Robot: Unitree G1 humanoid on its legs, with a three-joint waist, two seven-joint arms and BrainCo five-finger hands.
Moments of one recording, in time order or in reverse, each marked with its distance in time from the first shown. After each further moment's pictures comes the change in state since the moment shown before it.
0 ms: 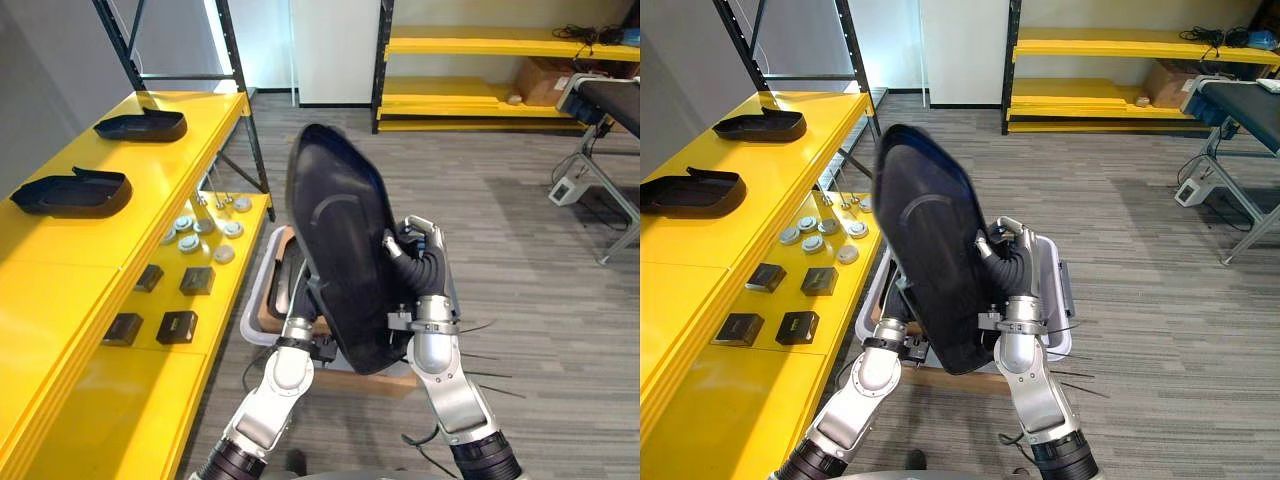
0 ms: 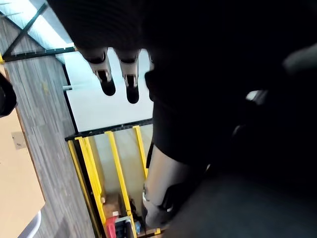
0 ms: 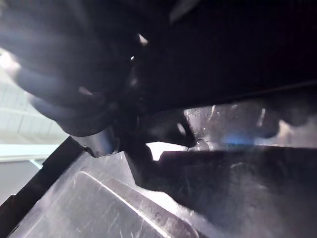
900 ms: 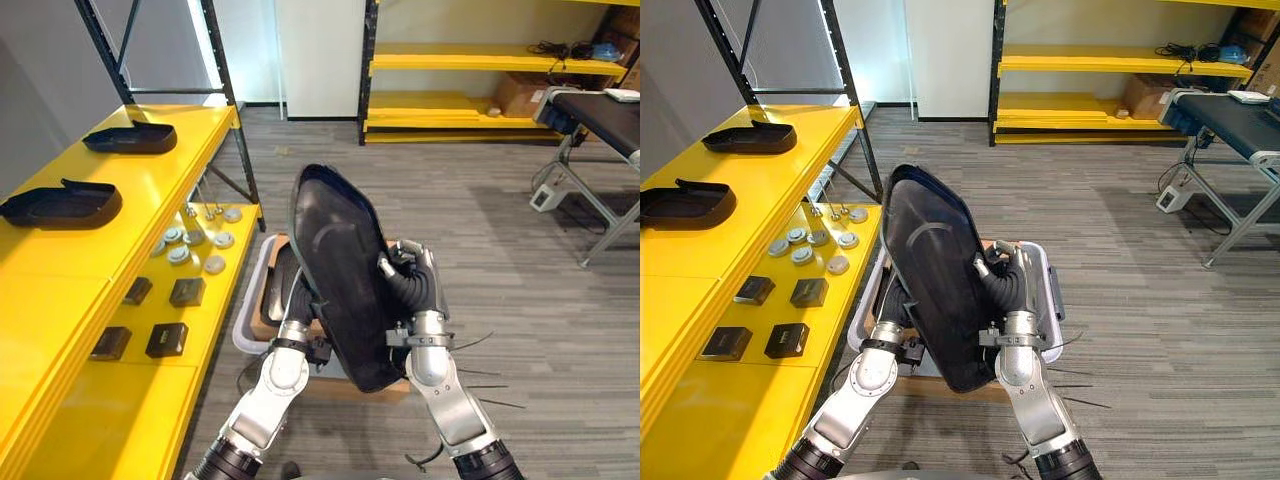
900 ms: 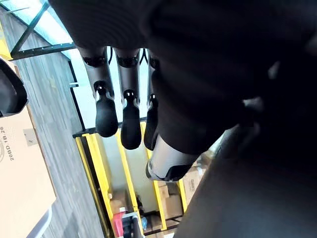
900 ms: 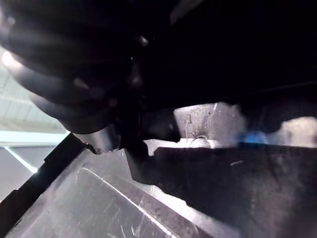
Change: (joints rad) left arm 0.000 -0.017 0.075 0.017 -0.037 0.015 0.003; right arm 0.110 -0.022 -0.028 0.076 0.003 0.008 -0.015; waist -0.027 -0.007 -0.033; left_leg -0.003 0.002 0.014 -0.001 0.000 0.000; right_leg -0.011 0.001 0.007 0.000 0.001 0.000
